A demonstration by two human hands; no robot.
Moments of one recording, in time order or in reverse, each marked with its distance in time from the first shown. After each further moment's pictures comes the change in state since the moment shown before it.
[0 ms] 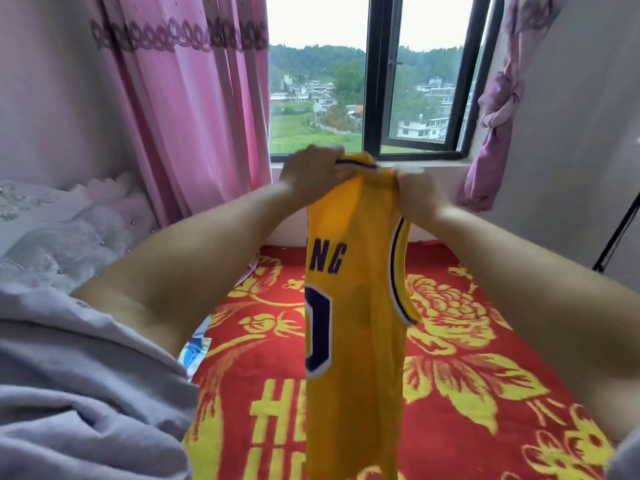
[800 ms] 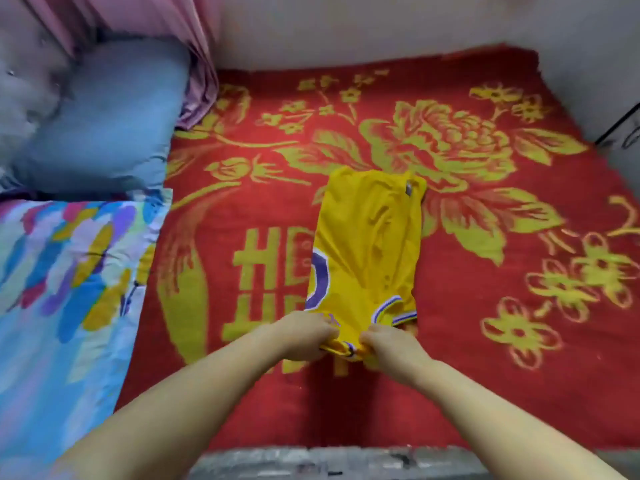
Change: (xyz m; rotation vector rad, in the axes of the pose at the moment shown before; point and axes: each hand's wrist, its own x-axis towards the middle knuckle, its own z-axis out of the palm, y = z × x) left_hand -0.414 0.023 0.328 -0.210 -1.232 0.271; right_hand -0.431 0.016 0.318 0.103 -1.053 0.040
